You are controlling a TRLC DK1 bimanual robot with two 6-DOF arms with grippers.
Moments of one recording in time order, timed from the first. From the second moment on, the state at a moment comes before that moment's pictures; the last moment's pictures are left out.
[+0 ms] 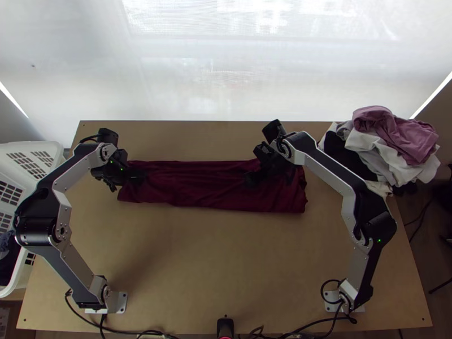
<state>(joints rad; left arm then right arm) 0.05 1.88 1.35 -0.82 0.11 -0.01 0.49 1.99 1.66 -0.94 -0.35 -0.06</state>
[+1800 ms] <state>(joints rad) -0.24 1.75 1.89 -1.03 0.35 0.01 0.51 2.01 1.52 -0.89 -0.30 -0.06</state>
